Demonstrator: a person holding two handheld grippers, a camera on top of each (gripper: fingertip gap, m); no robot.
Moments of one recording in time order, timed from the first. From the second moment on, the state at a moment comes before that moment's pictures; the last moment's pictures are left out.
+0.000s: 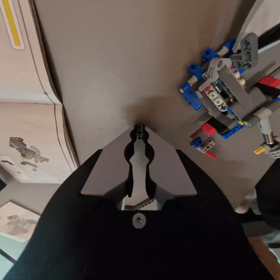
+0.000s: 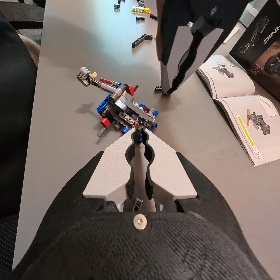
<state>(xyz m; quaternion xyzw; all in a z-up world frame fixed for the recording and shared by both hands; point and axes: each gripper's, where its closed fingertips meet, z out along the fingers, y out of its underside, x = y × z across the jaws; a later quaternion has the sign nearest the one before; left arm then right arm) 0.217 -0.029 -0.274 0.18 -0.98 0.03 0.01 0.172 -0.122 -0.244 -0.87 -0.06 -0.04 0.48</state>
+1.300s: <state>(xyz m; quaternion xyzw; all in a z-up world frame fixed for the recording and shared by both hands) 0.186 -0.097 -0.239 0.39 -0.68 0.35 0.52 0.173 -0.122 -0.244 -0.87 -0.06 -0.04 0.48</state>
